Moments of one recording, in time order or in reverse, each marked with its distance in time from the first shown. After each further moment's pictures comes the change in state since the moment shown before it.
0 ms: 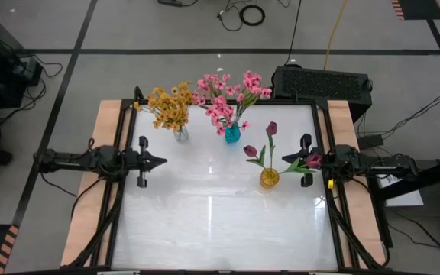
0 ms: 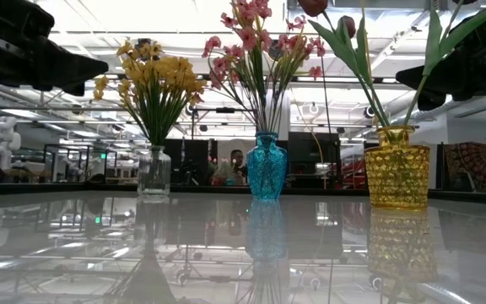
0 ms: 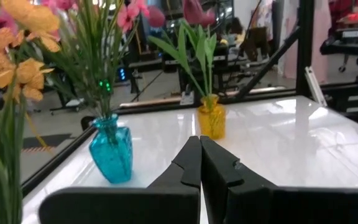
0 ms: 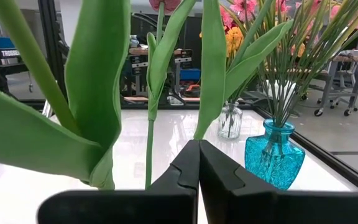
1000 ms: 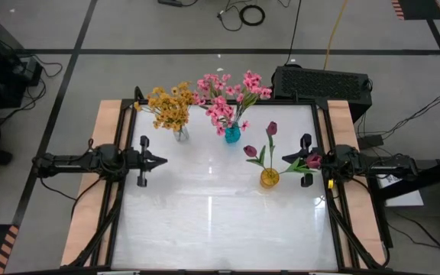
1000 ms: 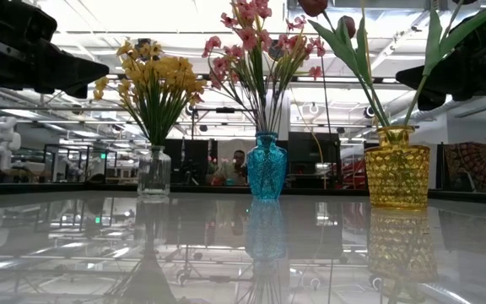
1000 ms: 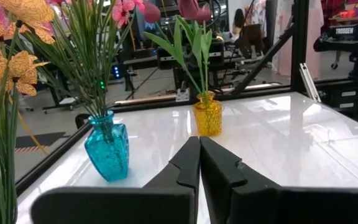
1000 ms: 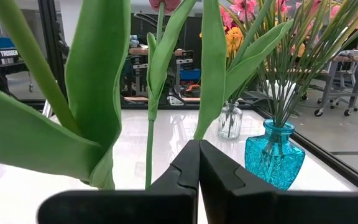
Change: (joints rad) left arm 0.084 0.001 -0.007 -0.004 0.112 -0.005; right arm 0.000 0.000 0.000 0.000 0.000 0.000
